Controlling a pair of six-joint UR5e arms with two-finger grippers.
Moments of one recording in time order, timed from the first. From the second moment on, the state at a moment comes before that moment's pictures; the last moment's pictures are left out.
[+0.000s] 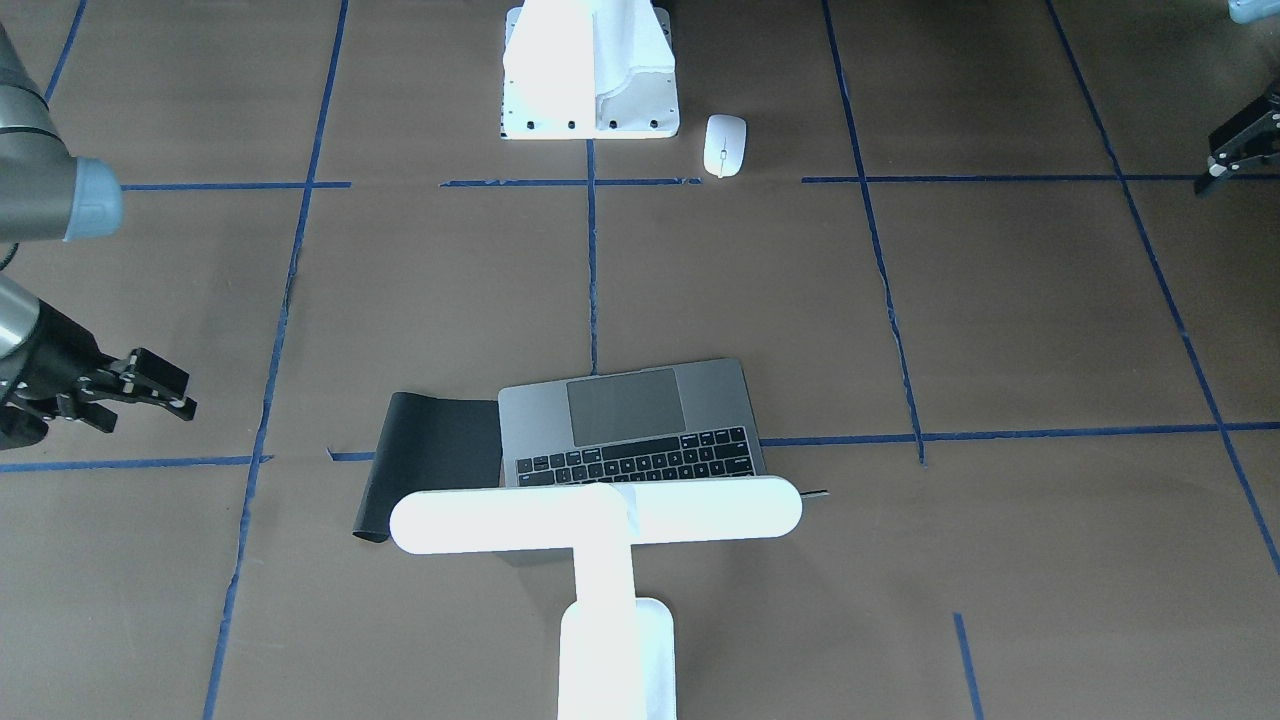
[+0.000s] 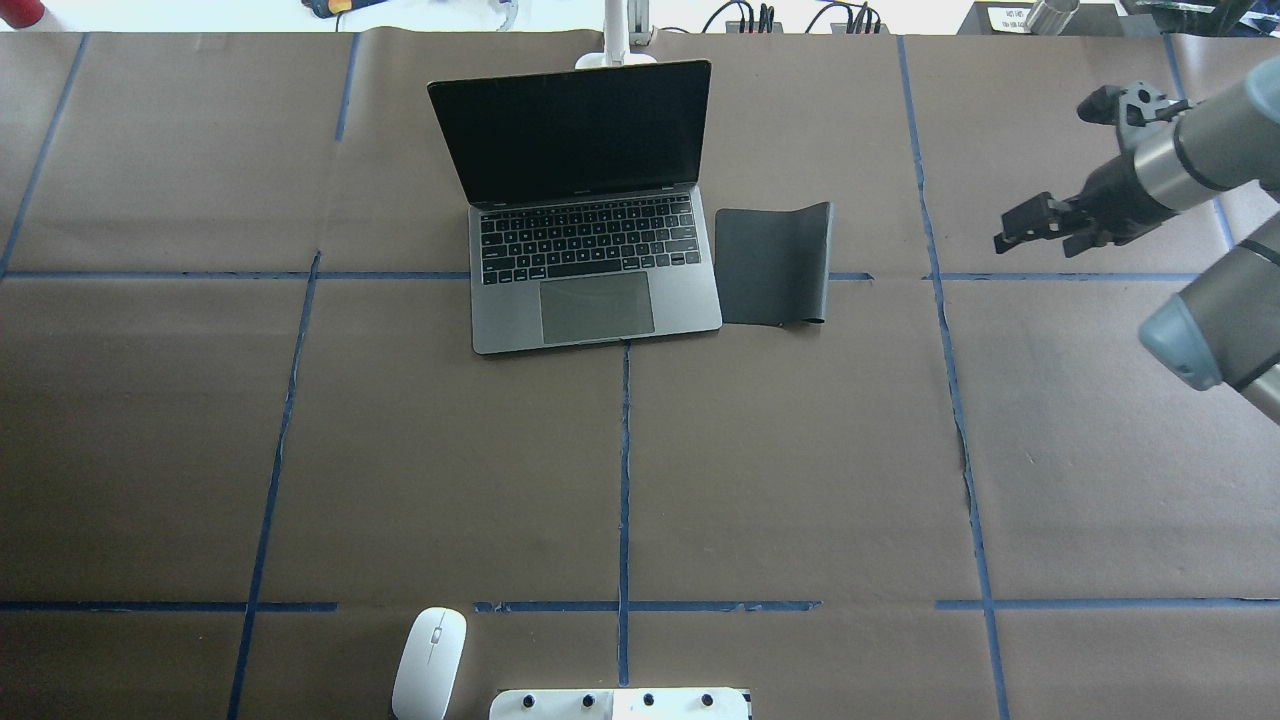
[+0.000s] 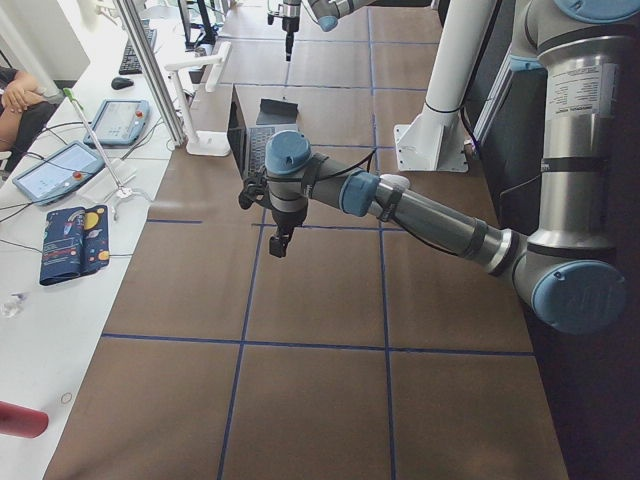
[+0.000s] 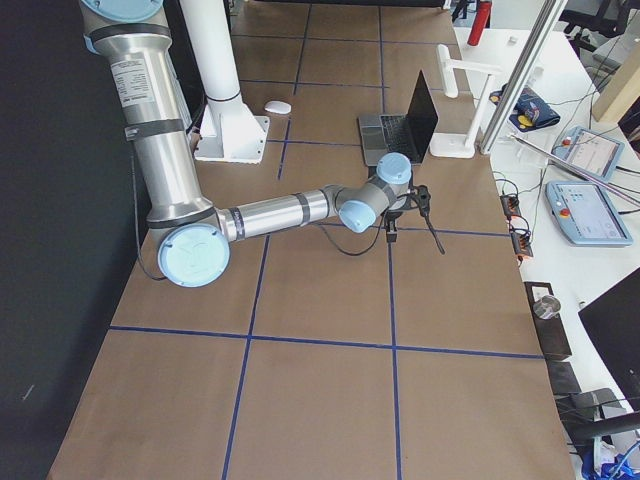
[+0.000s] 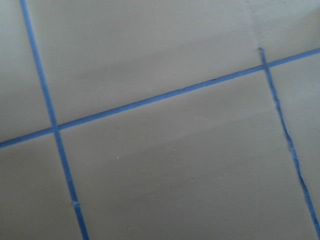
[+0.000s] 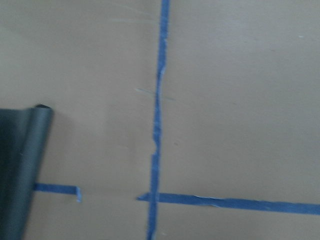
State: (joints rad) left arm -1.38 -1.52 -2.03 -1.52 -2.43 0.00; right arm 1.10 -1.40 1.54 -1.03 2.29 0.71
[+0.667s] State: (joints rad) left arm -1.17 -1.60 -2.11 -1.54 -2.35 -0.21; right arm 1.36 -1.70 1.54 -1.04 2.35 0.09
